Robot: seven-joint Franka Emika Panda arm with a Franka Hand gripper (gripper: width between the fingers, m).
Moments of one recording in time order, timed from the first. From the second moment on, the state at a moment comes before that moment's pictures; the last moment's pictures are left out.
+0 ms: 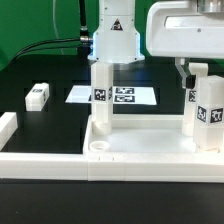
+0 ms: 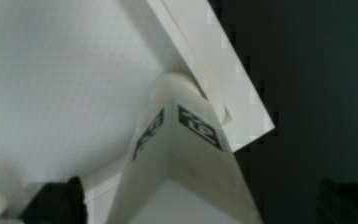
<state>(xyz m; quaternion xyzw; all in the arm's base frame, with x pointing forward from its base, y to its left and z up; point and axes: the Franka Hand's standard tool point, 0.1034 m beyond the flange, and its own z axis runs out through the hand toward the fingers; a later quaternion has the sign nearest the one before) 0.638 0.115 0.120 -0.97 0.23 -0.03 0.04</state>
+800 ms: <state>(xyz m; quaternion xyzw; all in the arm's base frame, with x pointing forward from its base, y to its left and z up) 0.641 0.107 0.121 -1.00 -0.03 -0.04 0.02</state>
